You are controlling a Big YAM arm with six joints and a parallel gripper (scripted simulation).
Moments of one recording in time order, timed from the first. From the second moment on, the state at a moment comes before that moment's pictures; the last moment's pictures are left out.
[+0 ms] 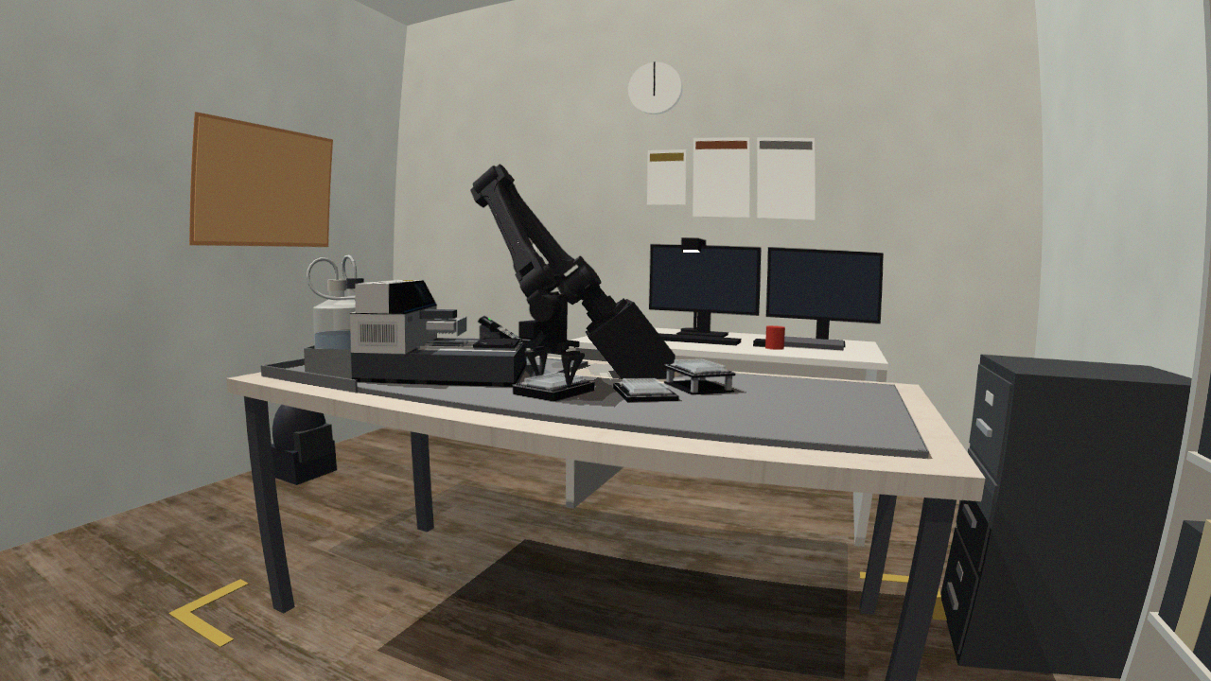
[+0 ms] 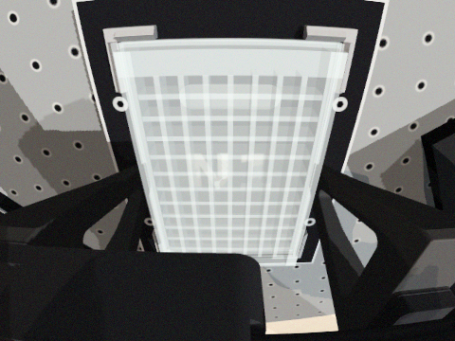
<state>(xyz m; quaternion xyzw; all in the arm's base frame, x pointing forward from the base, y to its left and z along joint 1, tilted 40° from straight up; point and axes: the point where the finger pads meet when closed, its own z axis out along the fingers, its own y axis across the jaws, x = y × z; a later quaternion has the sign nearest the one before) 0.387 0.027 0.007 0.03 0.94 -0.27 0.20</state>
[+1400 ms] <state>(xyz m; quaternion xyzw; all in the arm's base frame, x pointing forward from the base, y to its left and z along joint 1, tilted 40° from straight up) 0.387 0.027 0.008 0.03 0.94 -0.27 0.20</state>
